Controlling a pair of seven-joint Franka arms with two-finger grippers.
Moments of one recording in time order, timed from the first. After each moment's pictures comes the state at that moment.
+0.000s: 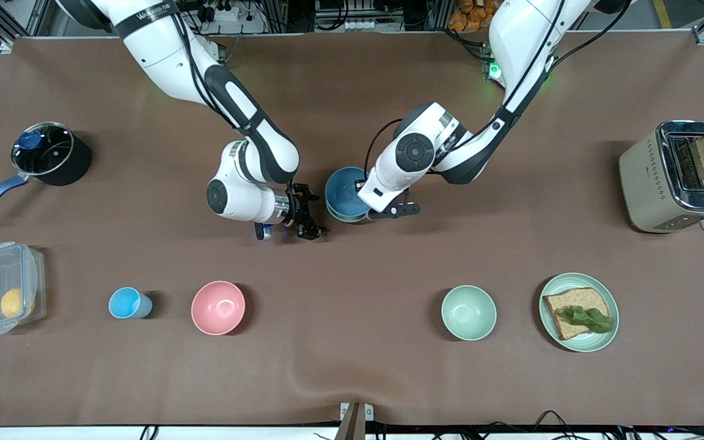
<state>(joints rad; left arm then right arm) -0.35 0.58 -0.45 -1.79 -0.06 2.28 -0.85 0.44 0.63 0.15 -1.92 0.88 2.49 1.21</state>
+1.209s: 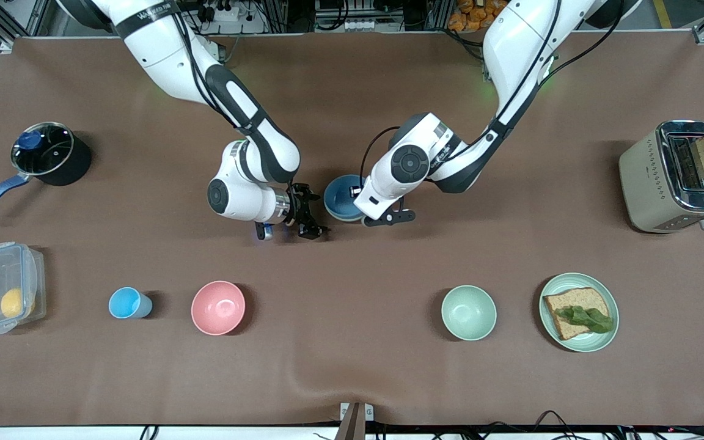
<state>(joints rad) -0.36 0.65 -0.45 -1.73 -0.05 2.28 -0.86 0.45 0.63 0.15 -1.92 0.88 2.49 1.20</state>
